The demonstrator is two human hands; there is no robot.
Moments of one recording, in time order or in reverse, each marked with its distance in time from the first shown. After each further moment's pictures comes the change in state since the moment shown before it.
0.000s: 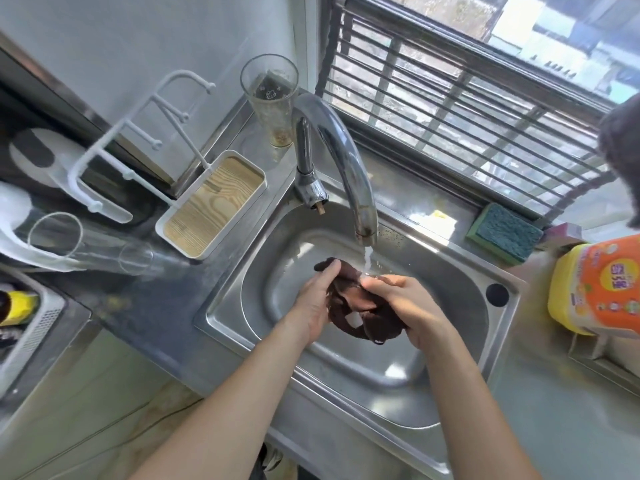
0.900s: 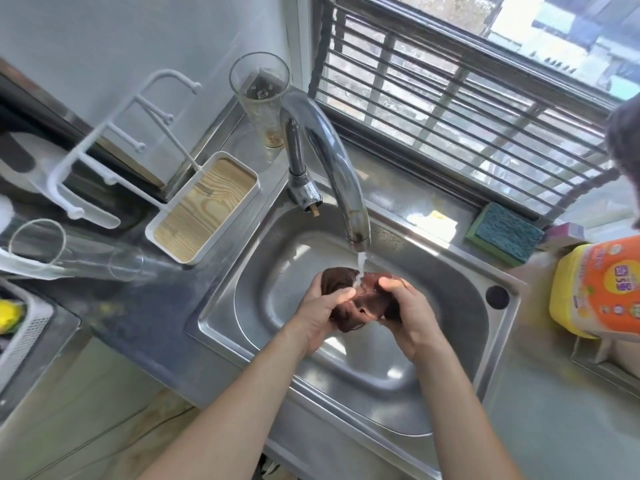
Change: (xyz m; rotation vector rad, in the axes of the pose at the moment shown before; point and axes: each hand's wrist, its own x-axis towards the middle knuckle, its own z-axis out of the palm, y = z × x) left_hand -0.007 -0.011 0.006 -0.019 -0.056 0.057; right_hand 0.023 0.037 -0.006 0.399 0.112 -0.034
